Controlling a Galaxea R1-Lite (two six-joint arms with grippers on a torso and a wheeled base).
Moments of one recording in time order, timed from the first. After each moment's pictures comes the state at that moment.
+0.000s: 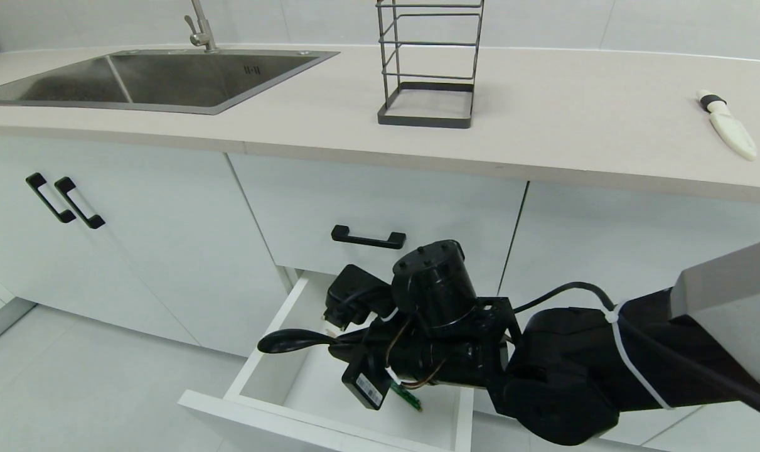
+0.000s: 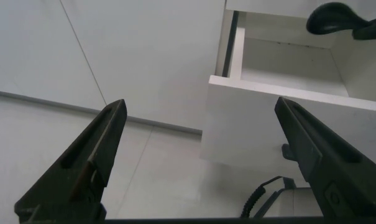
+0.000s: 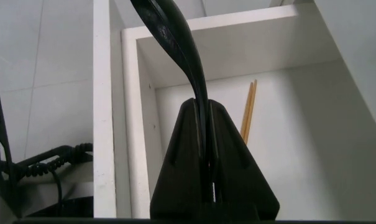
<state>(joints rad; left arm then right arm) 0.00 0.00 0.00 0.00 0.00 -0.03 0.96 2.08 -1.25 -0.42 0.12 -0.23</state>
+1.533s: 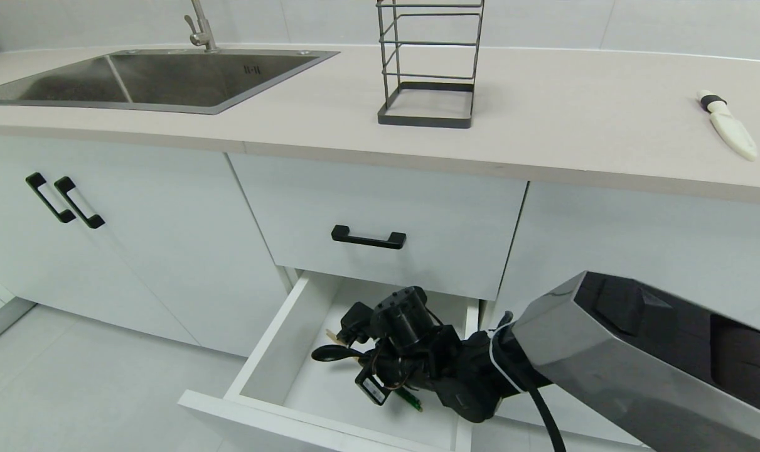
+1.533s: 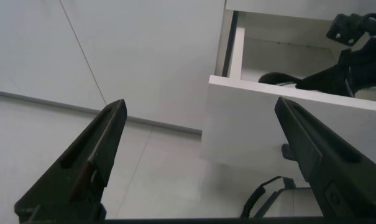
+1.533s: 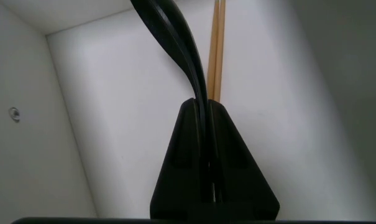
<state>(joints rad) 0.00 0.00 0.00 0.00 0.00 -0.03 0.88 2.42 -1.43 -0.39 -0.04 -0.22</state>
